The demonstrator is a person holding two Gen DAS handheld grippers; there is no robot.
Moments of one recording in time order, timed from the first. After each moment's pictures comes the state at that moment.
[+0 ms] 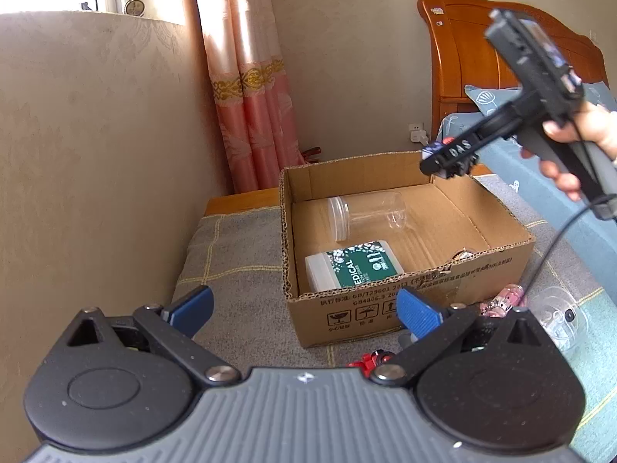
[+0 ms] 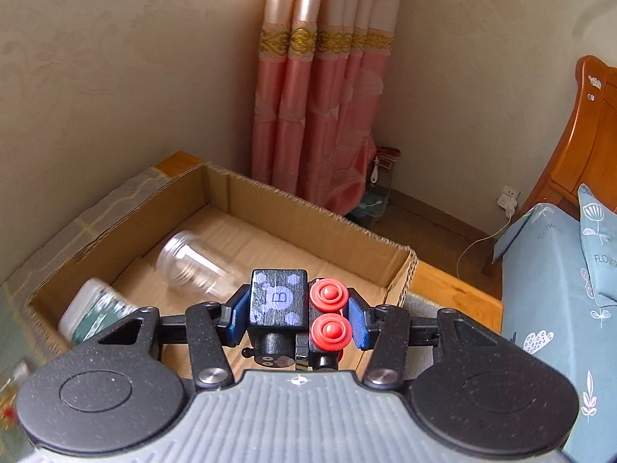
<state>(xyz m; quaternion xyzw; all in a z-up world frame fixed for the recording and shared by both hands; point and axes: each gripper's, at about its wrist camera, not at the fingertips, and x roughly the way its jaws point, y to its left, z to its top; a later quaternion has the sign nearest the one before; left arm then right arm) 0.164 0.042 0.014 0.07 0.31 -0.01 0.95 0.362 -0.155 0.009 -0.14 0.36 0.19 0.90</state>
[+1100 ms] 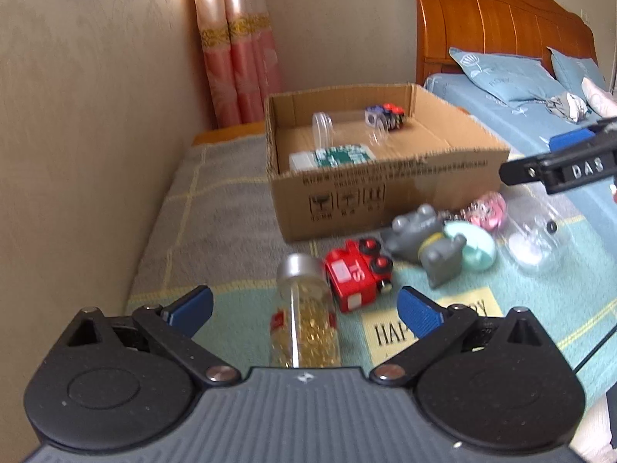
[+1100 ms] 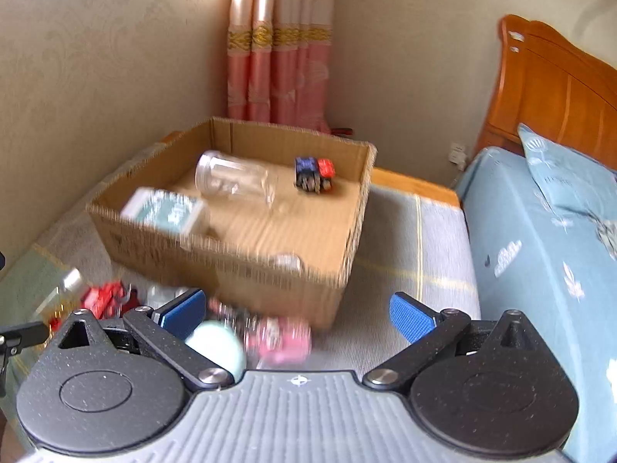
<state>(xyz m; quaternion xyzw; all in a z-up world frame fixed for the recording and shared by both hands) 0.111 0.051 -0.034 0.07 0.37 -0.04 0.93 0.183 -0.188 -0.019 -0.07 0.35 0.11 0.93</state>
